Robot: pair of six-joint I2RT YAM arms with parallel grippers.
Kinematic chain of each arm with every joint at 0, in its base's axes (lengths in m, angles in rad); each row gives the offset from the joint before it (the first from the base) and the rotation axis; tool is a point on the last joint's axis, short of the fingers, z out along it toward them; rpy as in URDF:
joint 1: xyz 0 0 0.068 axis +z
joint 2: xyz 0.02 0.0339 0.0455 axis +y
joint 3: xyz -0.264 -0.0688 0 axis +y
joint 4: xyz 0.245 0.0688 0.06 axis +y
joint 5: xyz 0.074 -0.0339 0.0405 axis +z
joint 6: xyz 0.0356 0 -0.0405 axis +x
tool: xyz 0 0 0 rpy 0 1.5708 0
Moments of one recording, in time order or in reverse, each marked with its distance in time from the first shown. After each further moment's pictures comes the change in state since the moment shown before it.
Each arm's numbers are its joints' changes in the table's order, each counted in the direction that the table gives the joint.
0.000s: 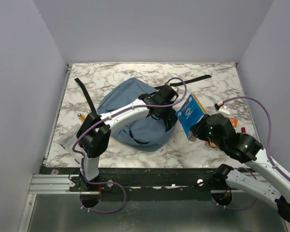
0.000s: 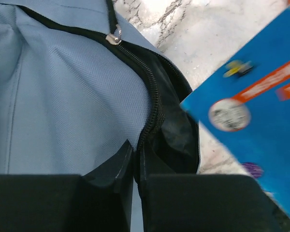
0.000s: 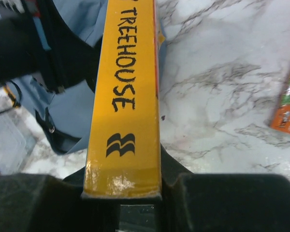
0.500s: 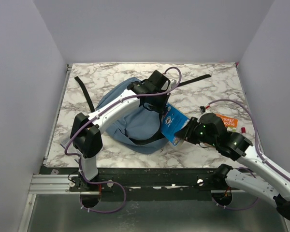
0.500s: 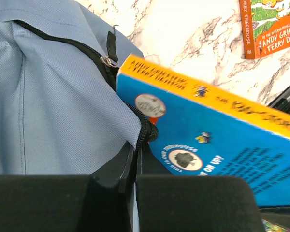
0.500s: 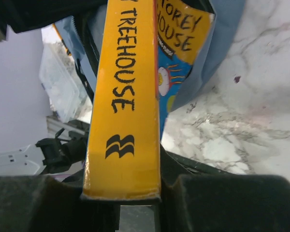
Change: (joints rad) left arm 0.104 -0.071 -0.151 0.220 -0.272 0.159; right arm -0.002 0.068 0.084 -0.183 0.378 0.122
